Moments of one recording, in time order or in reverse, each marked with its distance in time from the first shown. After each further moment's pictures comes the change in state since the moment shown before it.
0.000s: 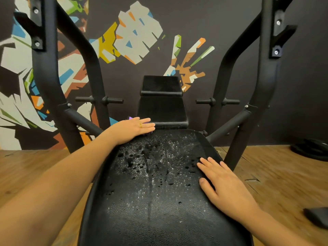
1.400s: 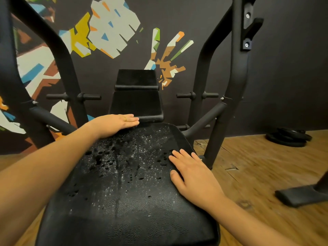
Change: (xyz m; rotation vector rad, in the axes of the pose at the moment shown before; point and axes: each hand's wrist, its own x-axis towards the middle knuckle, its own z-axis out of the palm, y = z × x) left_hand 0.040 0.020 -0.012 -0.135 -0.029 0.002; right_hand -0.003 -0.001 -0.001 0.042 0.054 -0.032
